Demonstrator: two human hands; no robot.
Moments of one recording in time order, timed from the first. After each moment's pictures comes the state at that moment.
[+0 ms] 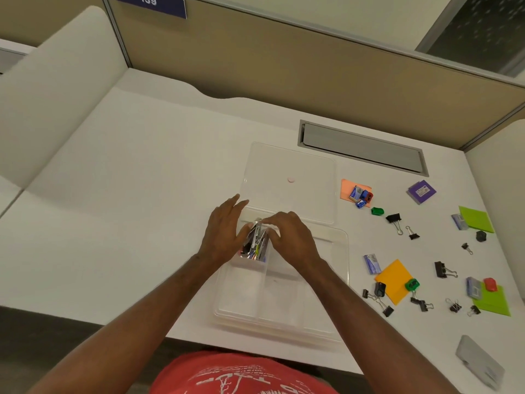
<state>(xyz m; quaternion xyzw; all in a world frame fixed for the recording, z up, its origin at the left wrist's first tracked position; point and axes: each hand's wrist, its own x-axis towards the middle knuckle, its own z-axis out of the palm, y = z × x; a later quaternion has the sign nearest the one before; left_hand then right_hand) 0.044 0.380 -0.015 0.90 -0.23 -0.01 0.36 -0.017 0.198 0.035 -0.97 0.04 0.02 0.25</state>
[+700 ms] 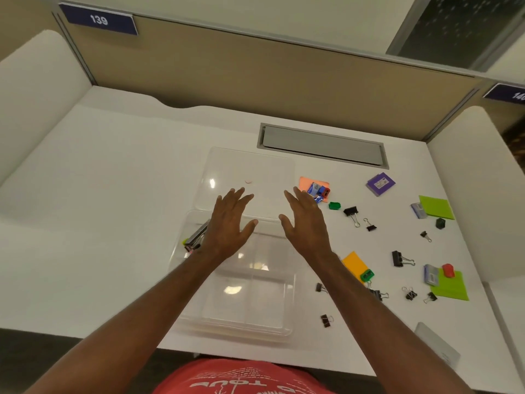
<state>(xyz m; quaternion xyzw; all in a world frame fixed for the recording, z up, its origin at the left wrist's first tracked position) 0.010 0.253 0.024 0.90 -0.30 0.04 0.31 -0.056 0.052 0.053 -0.97 0.12 -0.05 0.21</state>
